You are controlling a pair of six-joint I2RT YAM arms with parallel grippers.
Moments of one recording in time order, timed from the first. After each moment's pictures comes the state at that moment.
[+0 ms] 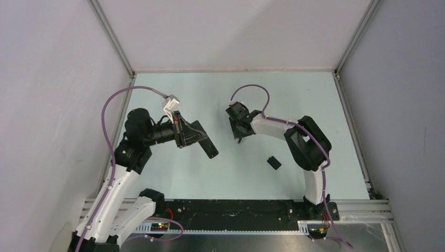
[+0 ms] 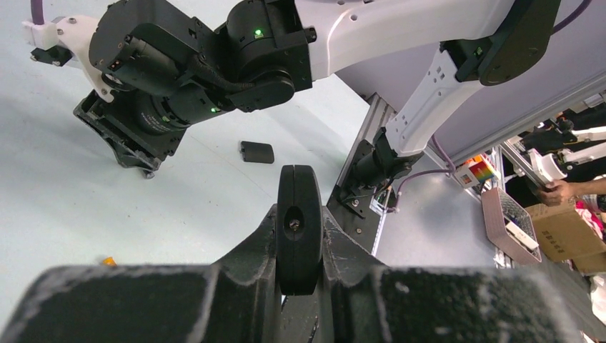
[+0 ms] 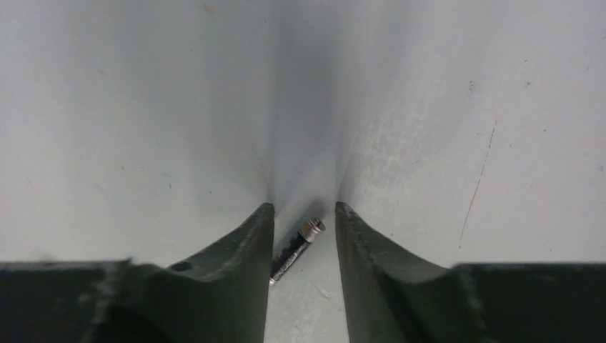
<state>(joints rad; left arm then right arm) -0.30 0.78 0.86 -0.27 0.90 -0.41 0.74 1.99 1.35 -0.41 0.23 0.38</state>
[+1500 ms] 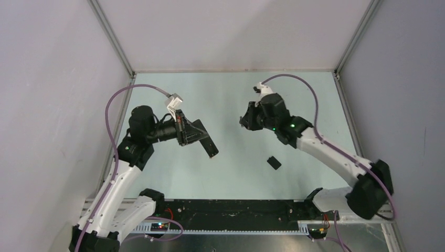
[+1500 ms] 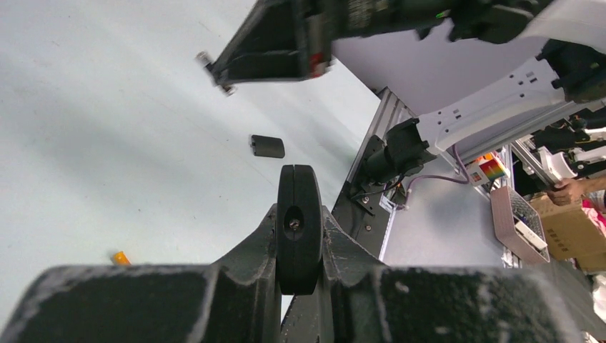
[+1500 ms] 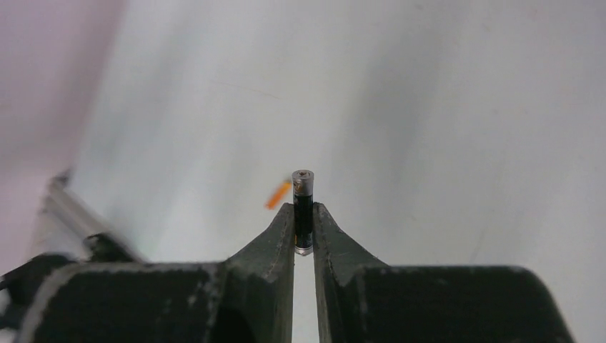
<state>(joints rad) -0.30 0.82 0.86 -0.28 0.88 -0.37 0.69 1.37 1.10 -0.31 0.02 0.50</state>
